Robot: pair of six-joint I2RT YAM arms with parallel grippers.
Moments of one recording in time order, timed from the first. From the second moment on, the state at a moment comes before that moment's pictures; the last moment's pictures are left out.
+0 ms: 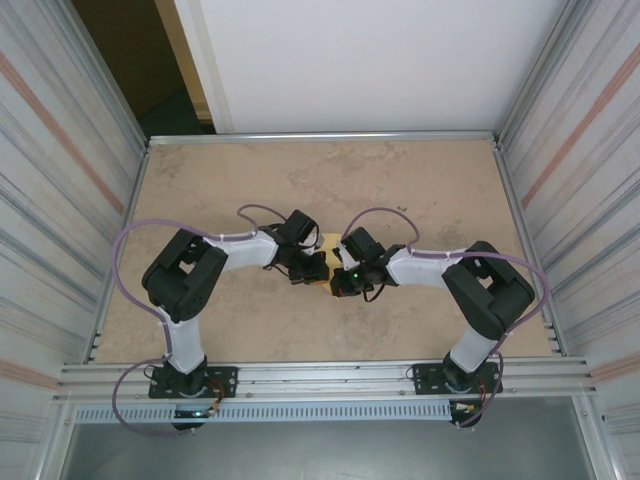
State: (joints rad) left arm -0.68 1.87 1.05 -0.33 0.48 -0.69; right arm 0.74 1.68 0.80 -0.22 -0.34 0.53
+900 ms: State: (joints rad) left arm -0.36 1.88 1.02 -0.32 0.59 -0.52; right arm 0.74 1.73 0.85 -0.20 -0.33 0.57
